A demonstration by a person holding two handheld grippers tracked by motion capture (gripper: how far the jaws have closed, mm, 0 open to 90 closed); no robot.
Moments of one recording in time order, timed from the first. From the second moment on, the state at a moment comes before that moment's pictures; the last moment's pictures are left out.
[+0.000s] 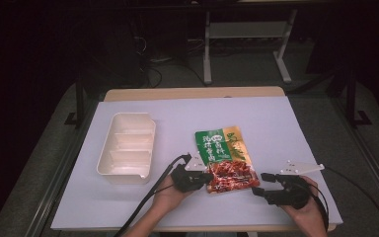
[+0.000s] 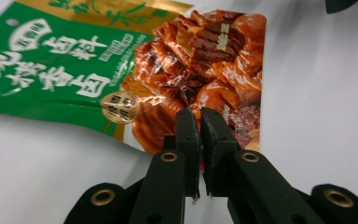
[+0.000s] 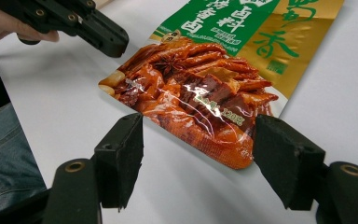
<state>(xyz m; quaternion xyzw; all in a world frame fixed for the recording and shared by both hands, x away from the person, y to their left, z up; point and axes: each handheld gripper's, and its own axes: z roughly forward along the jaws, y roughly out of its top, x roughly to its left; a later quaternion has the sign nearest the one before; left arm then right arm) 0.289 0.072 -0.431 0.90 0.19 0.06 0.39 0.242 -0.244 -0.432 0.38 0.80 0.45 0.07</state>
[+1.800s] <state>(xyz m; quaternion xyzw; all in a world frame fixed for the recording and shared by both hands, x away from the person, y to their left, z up) 0.285 0.058 -0.445 0.91 0.19 0.06 0.35 0.414 -0.207 -0.416 0.46 0.82 0.35 0.01</state>
